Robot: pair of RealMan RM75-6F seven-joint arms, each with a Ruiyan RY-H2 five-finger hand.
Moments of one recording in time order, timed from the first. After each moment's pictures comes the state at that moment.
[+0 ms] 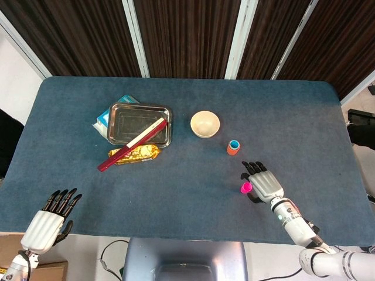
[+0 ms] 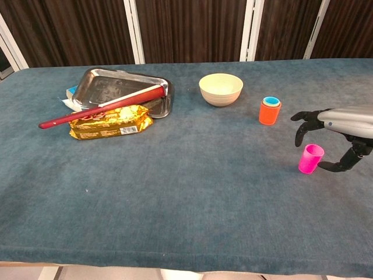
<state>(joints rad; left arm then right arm) -0.13 -1.21 0.10 -1.50 1.74 1.47 0.14 0.63 -1.32 0.00 -1.62 -1.05 0.92 -0.43</state>
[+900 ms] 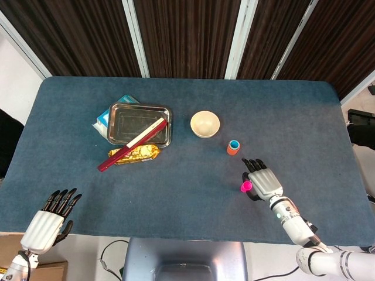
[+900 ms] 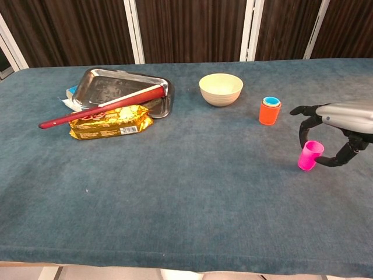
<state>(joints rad) -0.13 -1.21 0.10 -1.50 1.74 1.47 0.15 0.62 -1.33 0.02 -1.62 -1.03 0.94 -0.44</state>
